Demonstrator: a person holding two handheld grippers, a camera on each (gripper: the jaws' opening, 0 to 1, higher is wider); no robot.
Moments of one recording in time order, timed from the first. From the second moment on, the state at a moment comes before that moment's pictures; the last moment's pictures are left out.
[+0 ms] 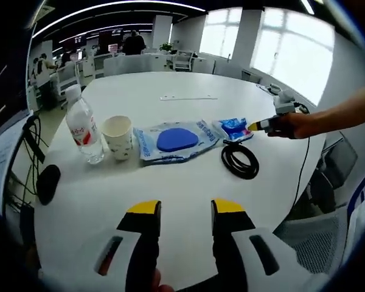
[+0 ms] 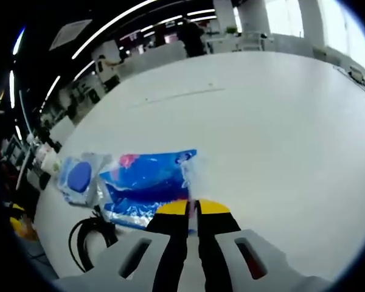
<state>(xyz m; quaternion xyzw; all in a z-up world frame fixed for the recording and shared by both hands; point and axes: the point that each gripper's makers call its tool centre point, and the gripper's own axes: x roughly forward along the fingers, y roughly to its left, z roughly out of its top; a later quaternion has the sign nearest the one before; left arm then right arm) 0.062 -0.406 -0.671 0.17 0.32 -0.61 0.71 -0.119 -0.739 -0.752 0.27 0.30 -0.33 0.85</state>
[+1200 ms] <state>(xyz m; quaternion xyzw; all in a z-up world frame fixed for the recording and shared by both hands) 0.125 -0.379 -0.613 0.14 0.26 -0.62 0.73 -0.138 -0.627 -0.631 0.07 0.28 -0.14 0.95</state>
